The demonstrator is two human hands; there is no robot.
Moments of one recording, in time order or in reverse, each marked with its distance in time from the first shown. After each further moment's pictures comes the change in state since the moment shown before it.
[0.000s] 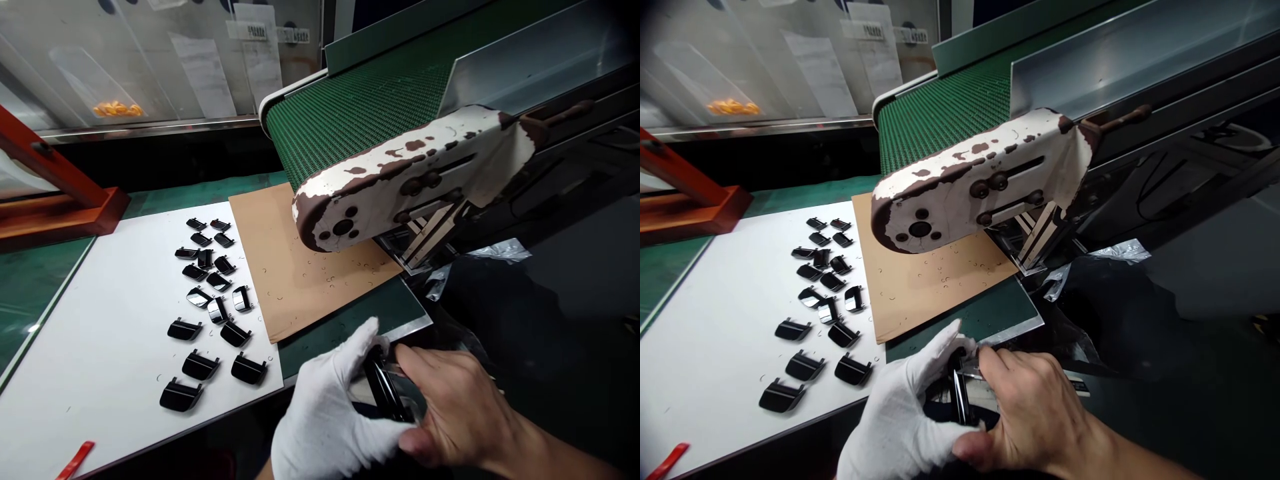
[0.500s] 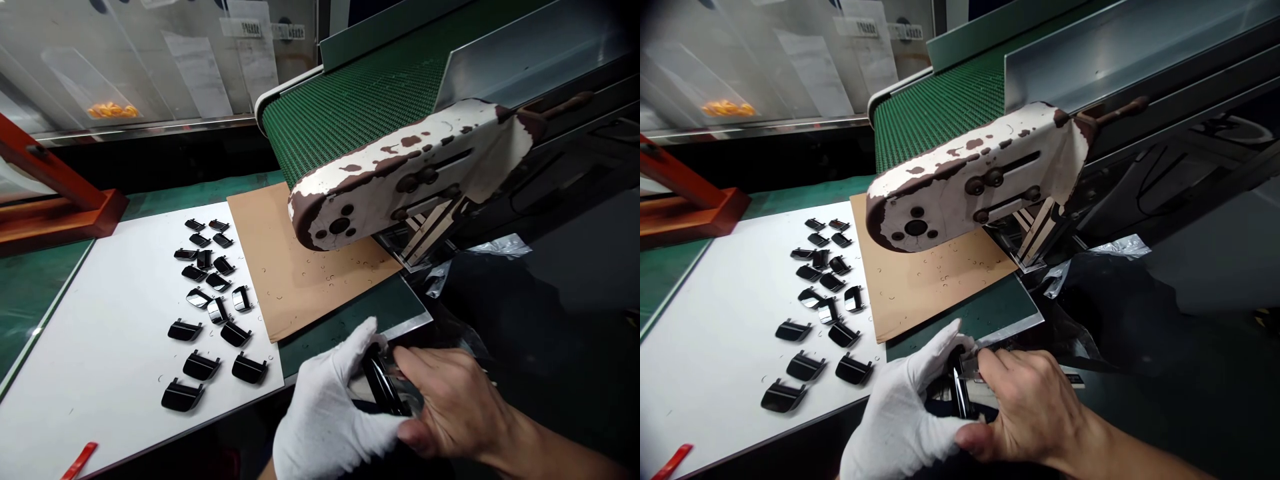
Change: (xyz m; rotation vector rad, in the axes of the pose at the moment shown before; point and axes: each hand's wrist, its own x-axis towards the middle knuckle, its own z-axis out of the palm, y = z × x) left_hand 0.000 -0.003 0.002 0.001 0.002 -0.007; right_hand -0.003 0.003 0.004 -0.015 0.018 -0.044
